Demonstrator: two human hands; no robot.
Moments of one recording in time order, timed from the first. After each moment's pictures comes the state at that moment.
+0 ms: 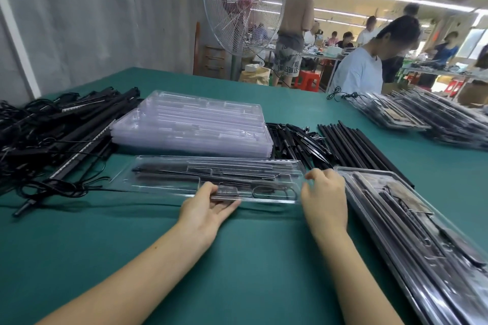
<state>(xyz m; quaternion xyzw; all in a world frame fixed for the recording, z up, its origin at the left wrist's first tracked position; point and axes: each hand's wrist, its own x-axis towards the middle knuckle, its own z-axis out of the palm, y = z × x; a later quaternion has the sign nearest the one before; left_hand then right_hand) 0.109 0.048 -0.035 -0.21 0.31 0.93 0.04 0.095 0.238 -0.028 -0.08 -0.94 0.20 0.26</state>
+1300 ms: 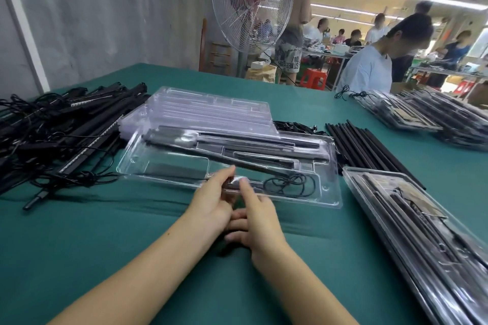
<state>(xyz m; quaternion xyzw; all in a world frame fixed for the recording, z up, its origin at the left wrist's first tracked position) 0.098 0.052 -0.025 -0.21 0.36 0.90 0.08 0.135 0.129 -0.027 -0.09 -0.64 0.76 -0.12</state>
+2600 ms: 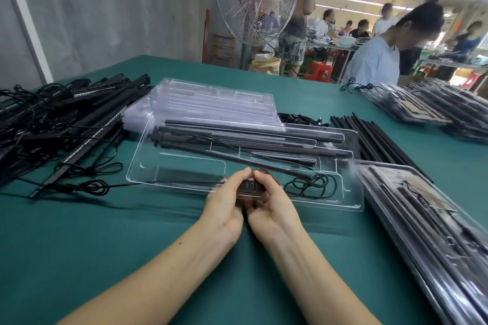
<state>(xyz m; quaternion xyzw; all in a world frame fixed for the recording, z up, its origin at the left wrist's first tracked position) 0.117 0.071 -0.036 -0.16 0.32 0.93 0.03 0.120 0.133 -0.023 -0.20 -0.26 0.94 -0.09</state>
